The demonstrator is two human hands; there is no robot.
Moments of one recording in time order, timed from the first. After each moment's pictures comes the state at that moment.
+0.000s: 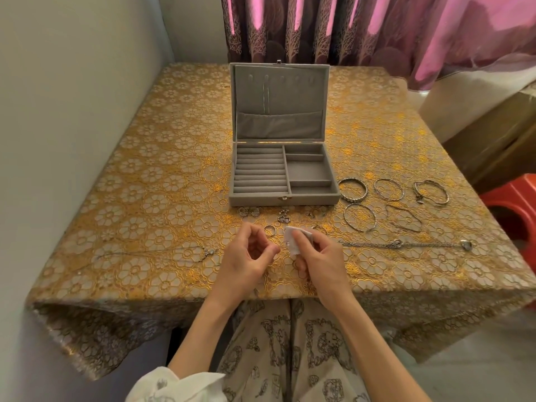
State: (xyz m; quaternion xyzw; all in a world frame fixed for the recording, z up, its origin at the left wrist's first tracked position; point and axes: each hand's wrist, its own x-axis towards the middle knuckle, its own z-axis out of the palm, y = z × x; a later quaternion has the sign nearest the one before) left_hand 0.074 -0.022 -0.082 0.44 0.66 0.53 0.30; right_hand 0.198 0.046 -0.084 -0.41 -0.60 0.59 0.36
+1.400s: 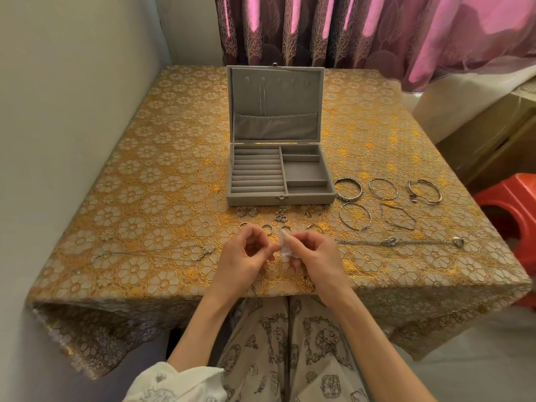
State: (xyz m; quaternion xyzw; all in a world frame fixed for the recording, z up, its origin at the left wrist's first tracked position) left_hand 0.073 -0.024 -0.081 0.44 0.65 0.53 0.32; right_hand 0.202 0.045 -0.079 -0.41 -0.58 0.62 0.31
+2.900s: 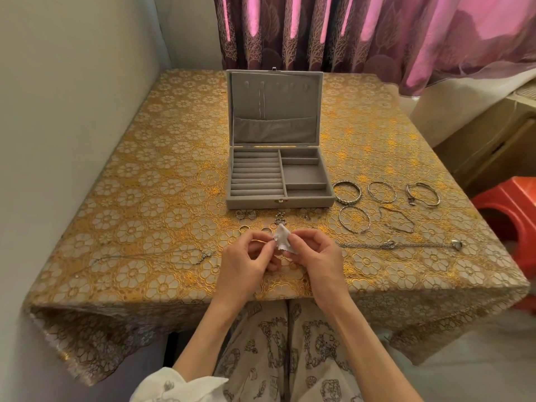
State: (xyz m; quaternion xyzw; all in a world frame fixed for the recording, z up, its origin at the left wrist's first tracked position) left_hand 0.084 -0.022 -0.083 0.40 0.66 0.56 0.30; right_hand 0.198 0.041 -0.080 -0.40 -0.49 0.66 0.40
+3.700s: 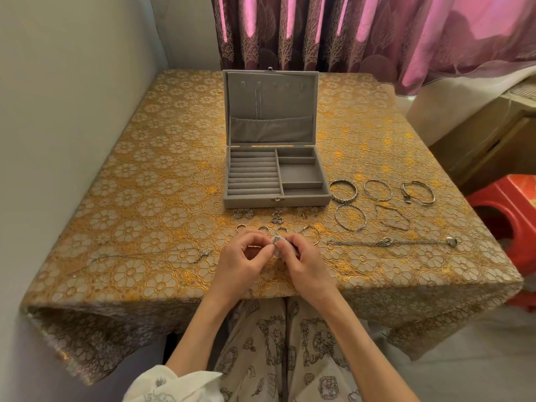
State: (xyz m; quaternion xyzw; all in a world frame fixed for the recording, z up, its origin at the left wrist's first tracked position) left_hand 0.074 -0.020 -0.089 0.45 0.67 0.52 0.28; right_hand 0.195 0.042 -0.095 -0.36 -0.71 0.52 0.29
